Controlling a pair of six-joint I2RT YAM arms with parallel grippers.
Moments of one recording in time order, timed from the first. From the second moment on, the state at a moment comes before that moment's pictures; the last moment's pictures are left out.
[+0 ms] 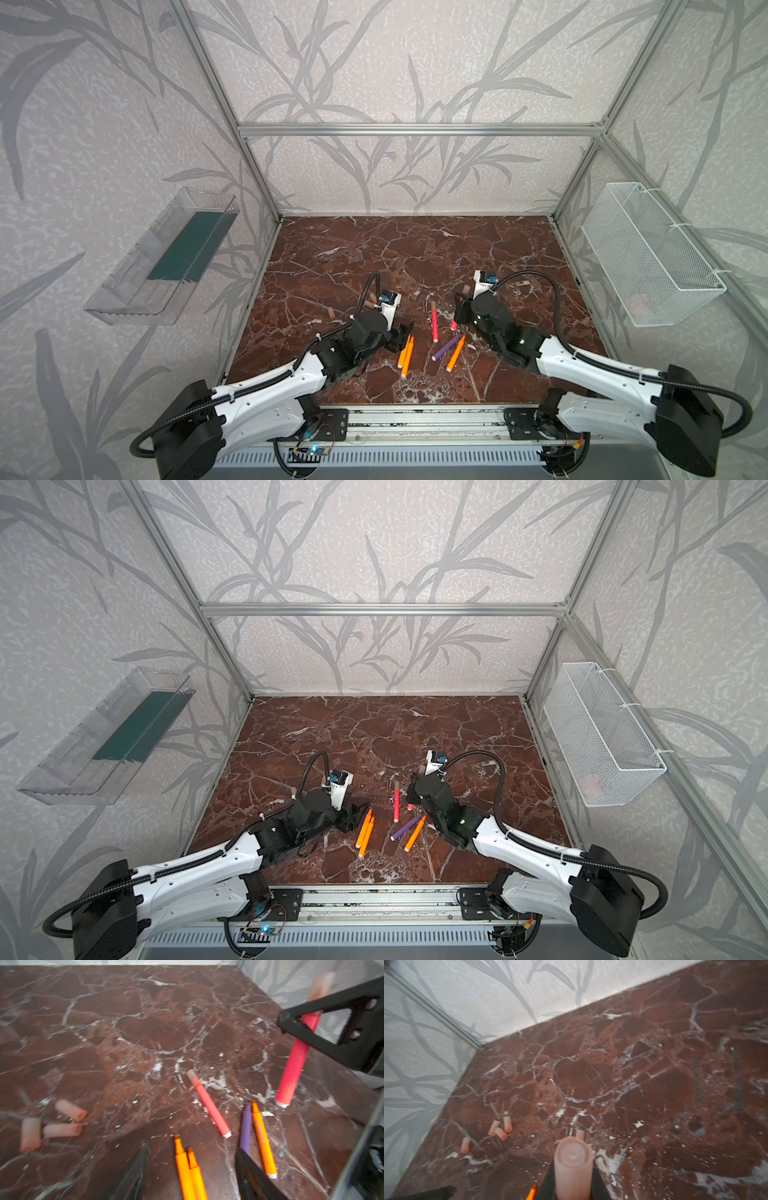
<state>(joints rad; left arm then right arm) -0.89 1.01 0.47 -0.04 -0.23 -0.42 0.80 1.18 0.61 0.00 0.42 0.72</state>
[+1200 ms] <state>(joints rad) -0.88 1.03 0.56 -0.39 -0.38 -0.55 0.61 1.82 1.05 -0.31 0.09 0.65</state>
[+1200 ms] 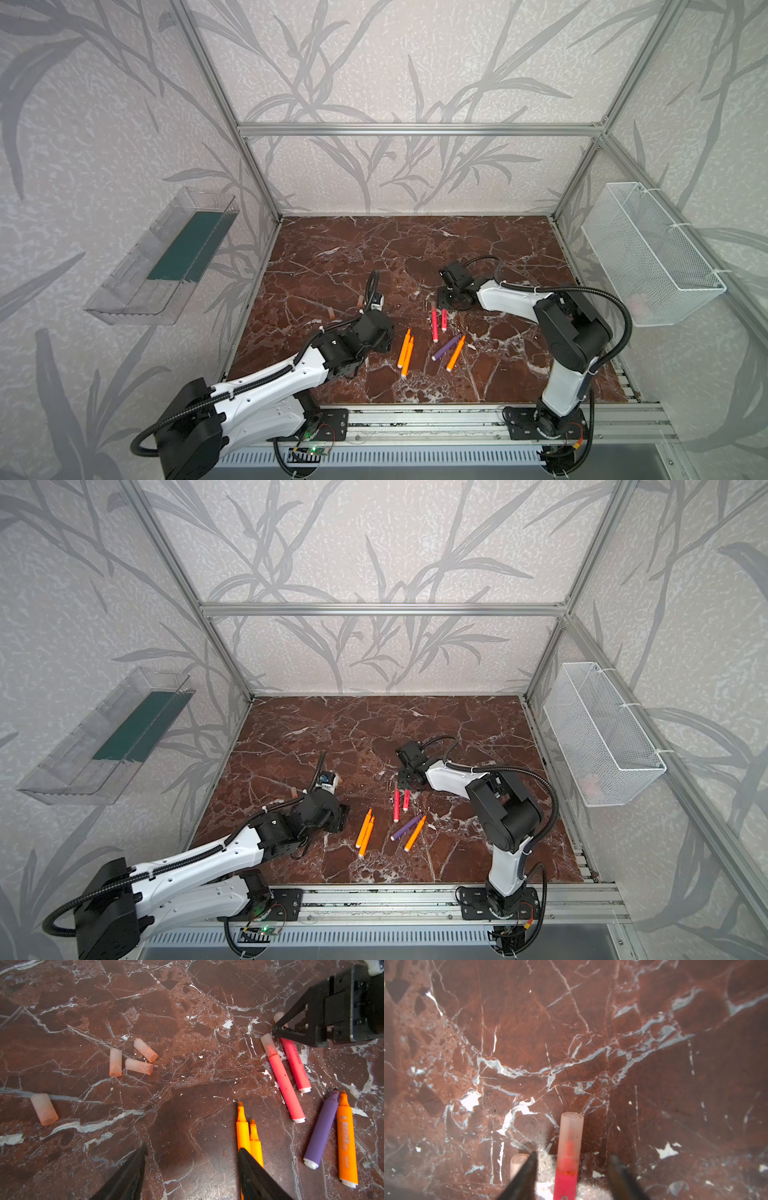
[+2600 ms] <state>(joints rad) -1.05 1.36 0.61 -0.38 -0.23 -0.70 0.63 0.90 0.54 -0.07 0.00 0.54</state>
